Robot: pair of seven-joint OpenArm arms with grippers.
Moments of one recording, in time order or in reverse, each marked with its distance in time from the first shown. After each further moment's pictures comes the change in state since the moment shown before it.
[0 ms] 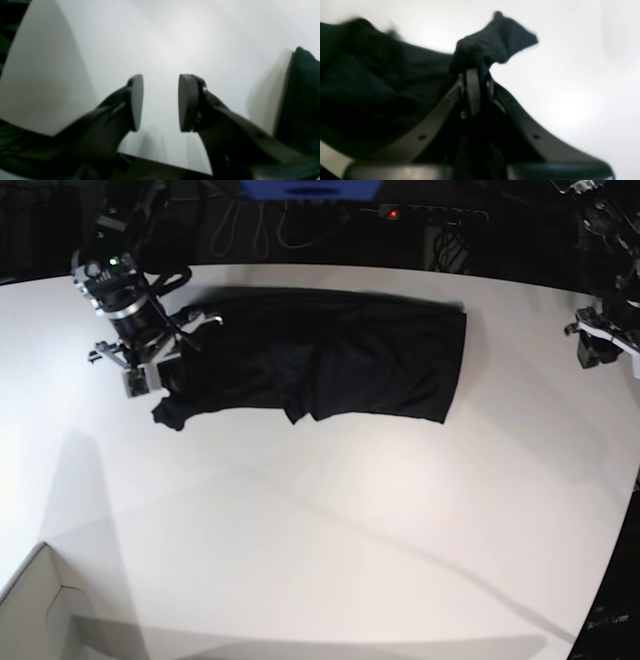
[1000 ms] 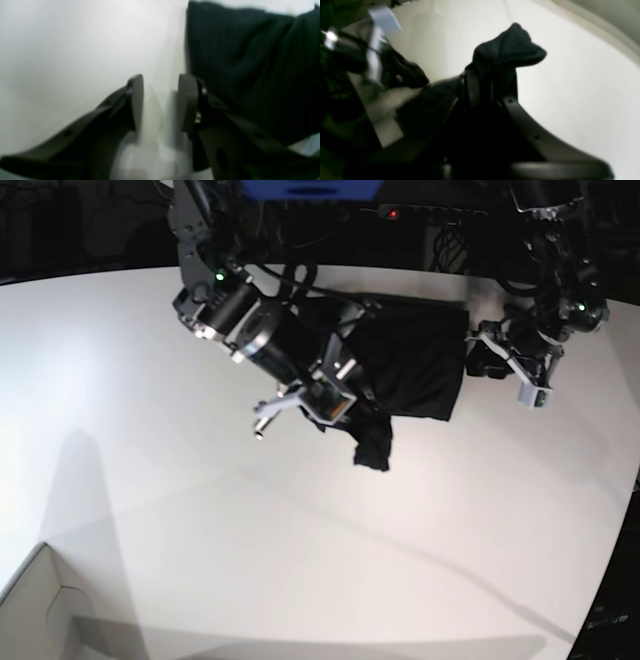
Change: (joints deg) left arm -4.3 0.2 27.3 -8.5 0.7 0.9 -0.2; right arm 6.2 0.6 -38.3 4.7 -0.6 -2.8 -0.7
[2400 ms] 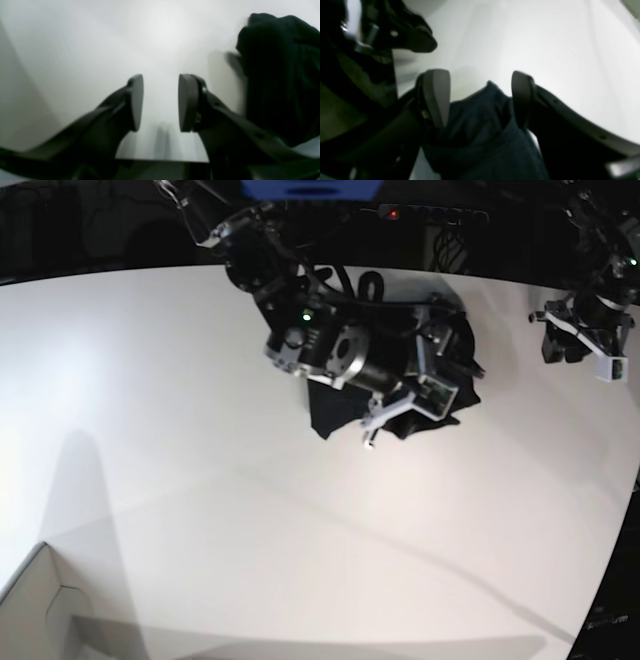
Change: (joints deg) left arm 8.8 -0.2 -18.1 13.1 -0.5 -0.9 0.4; right arm 12.4 -0.2 -13.5 -17.0 1.3 -0.9 0.8
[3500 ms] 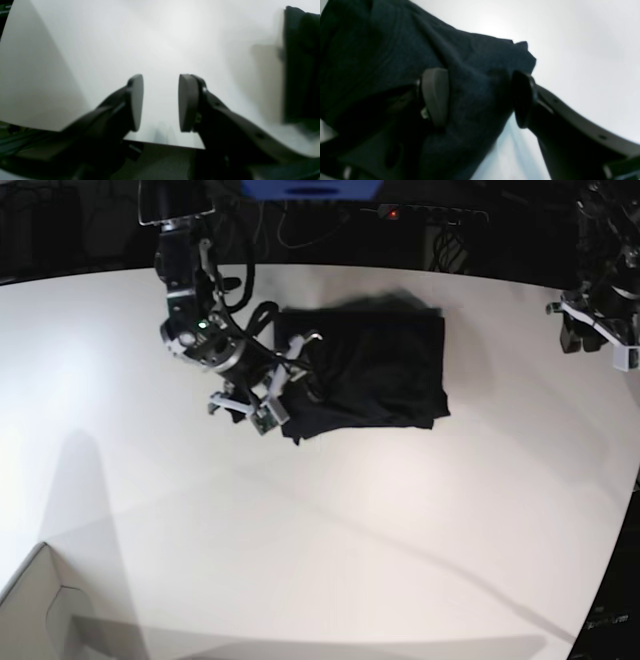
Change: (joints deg) left arm 1.8 -1.0 -3.6 0.2 -0.2 0.0 0.0; right arm -5.6 6.6 26.0 -11.5 0.2 -4.5 3.3
